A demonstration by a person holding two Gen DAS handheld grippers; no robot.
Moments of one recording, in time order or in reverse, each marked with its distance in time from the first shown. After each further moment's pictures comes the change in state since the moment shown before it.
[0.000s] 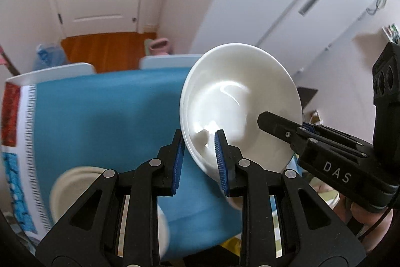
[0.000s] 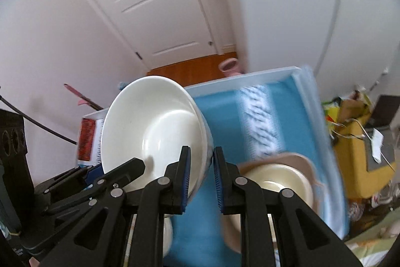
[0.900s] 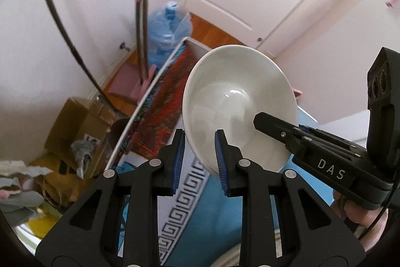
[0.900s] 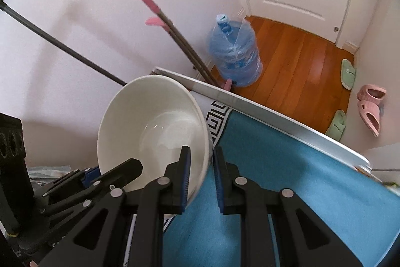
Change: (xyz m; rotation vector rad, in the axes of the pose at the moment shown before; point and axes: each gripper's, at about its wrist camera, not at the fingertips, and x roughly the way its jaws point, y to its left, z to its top) left arm -0.041 0.355 -0.013 -0.581 -0.114 0.316; right arm 0.240 0.309 0.041 -0.466 0.302 0.325
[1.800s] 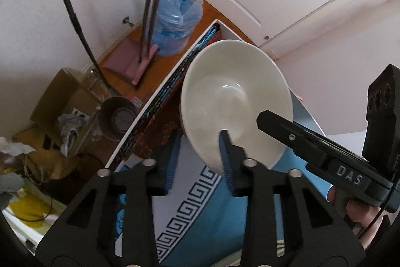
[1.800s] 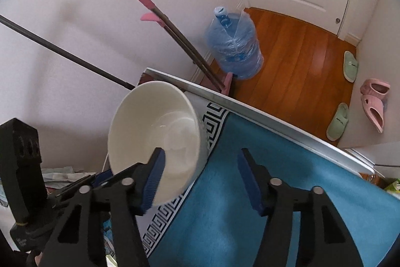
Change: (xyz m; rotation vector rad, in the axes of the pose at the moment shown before) left arm 0.047 0.040 0.010 -0.184 0.089 -0.039; right arm 0.043 -0.008 0.017 0.005 0.099 0.027
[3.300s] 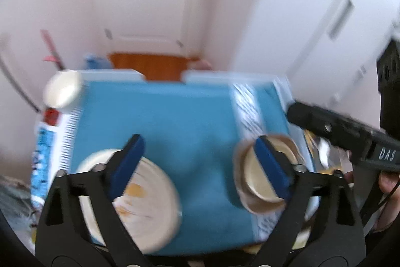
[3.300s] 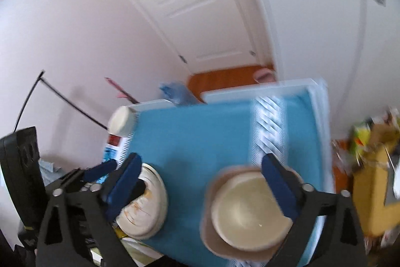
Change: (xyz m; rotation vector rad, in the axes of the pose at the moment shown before) left arm -0.149 -0.263 -0.282 0.625 -0.257 -0.037; right arm -0.319 -0.141 -0.284 0.210 -0.518 -0.075
